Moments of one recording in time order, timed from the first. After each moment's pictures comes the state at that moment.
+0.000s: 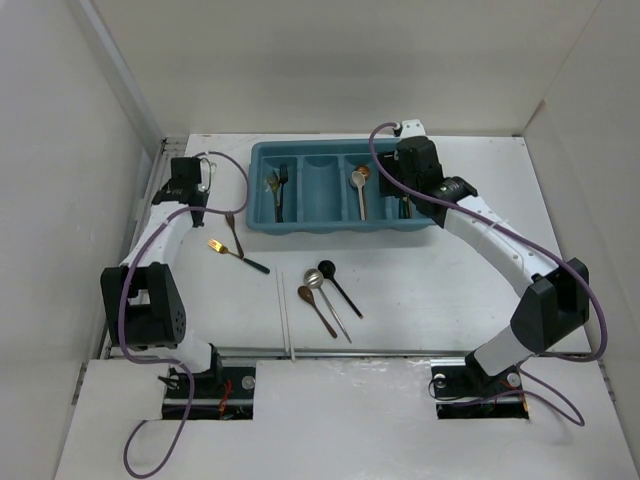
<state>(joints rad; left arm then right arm) 0.04 1.52 1.13 -0.52 -0.32 0.32 0.50 1.55 1.39 -0.39 0.33 0.18</state>
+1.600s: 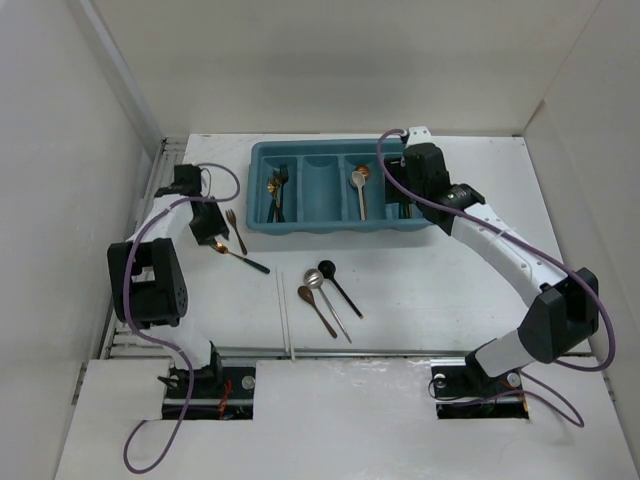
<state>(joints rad) 0.09 1.66 1.24 -0.69 0.07 -0.34 0.49 1.49 1.31 -0.39 0.32 0.18</state>
